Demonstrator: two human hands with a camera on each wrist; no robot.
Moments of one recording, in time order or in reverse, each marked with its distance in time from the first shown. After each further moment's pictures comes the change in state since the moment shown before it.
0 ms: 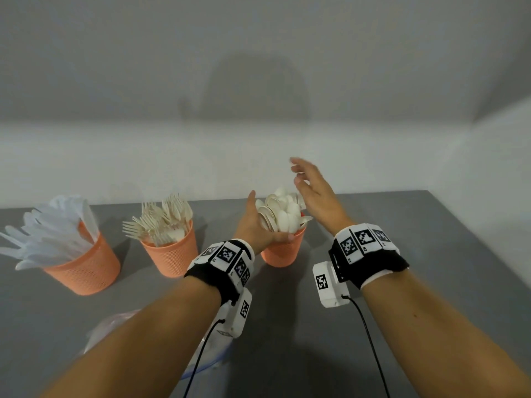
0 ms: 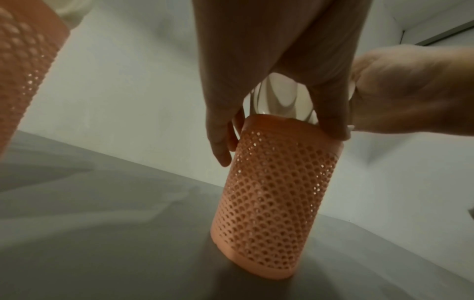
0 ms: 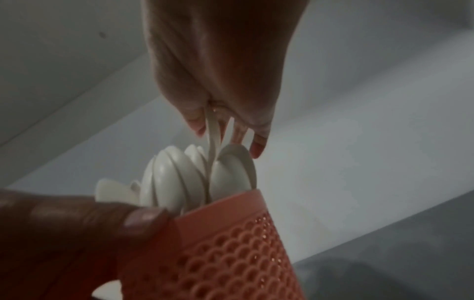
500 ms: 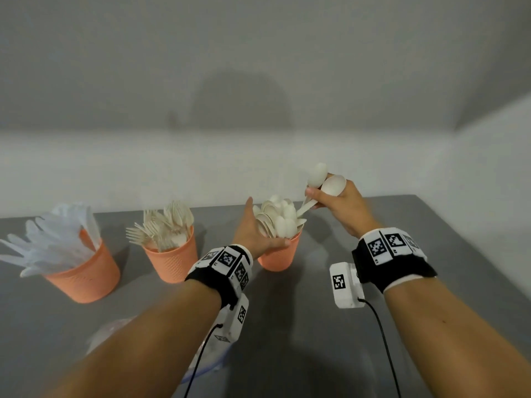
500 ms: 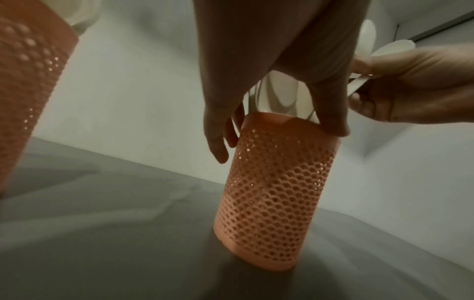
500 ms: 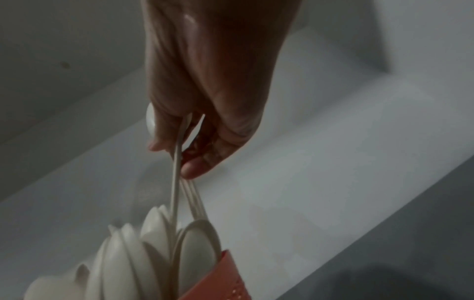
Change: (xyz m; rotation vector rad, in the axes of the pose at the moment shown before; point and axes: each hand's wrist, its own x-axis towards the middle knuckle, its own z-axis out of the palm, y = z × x) left_hand -0.005 0.001 -0.005 0.042 -0.014 0.025; right_hand -0.014 -0.008 -0.038 0.216 0.051 0.158
